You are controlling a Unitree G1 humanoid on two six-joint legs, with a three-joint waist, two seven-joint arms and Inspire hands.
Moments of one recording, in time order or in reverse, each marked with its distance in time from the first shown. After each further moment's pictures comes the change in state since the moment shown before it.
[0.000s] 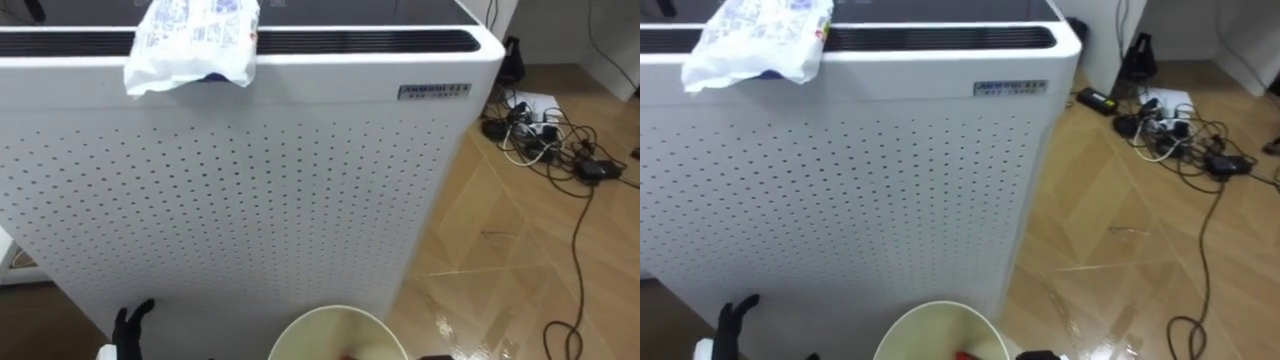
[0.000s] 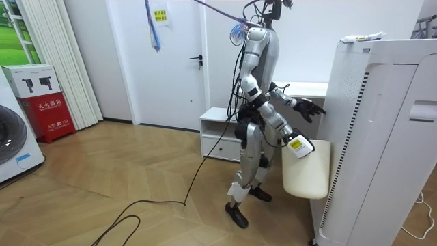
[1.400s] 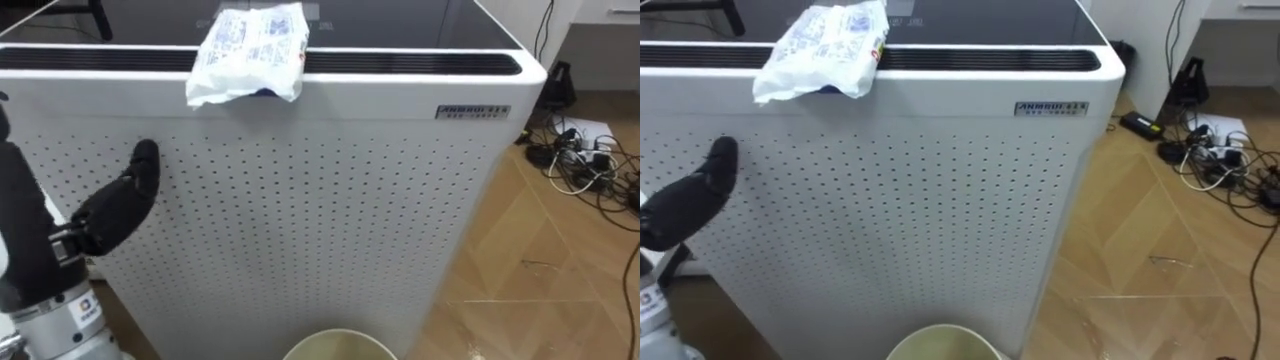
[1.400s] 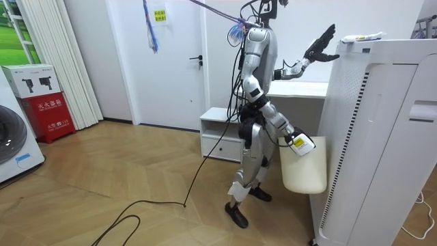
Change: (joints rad) left arm -0.078 0.058 0.170 -0.737 0.600 -0.070 0.219; right arm 0.044 -0.012 -0.017 0.007 -0.066 -0.001 0.072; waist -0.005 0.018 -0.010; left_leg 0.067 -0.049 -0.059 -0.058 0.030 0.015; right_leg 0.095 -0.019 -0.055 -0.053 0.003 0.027
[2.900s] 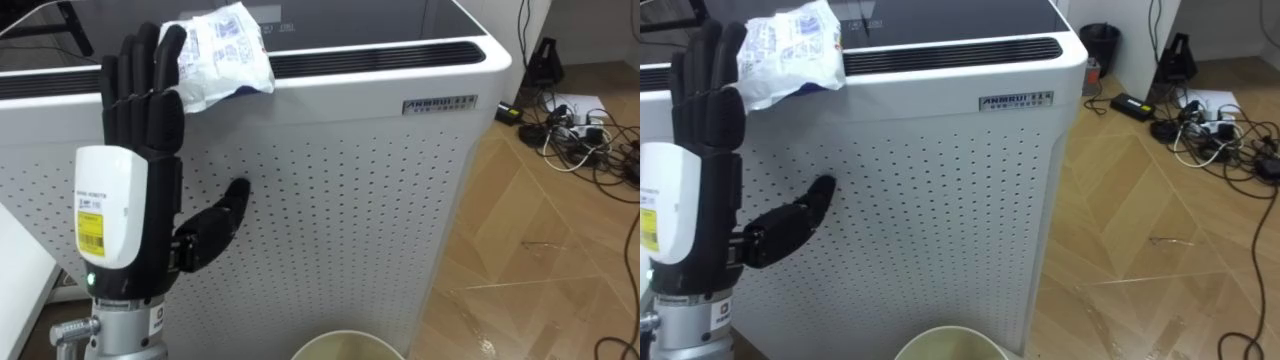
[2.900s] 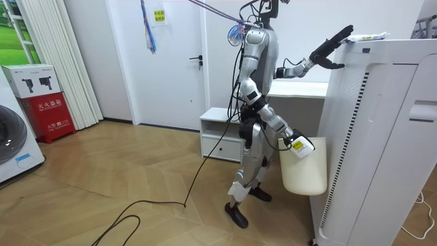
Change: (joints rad) left arm -0.002 0.034 -0.091 -0.013 0.194 -0.009 -0.149; right arm -0.004 -0.024 -0.048 -0.002 -0.058 -0.007 0.061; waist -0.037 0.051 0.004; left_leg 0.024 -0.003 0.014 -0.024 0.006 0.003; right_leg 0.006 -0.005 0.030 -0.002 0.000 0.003
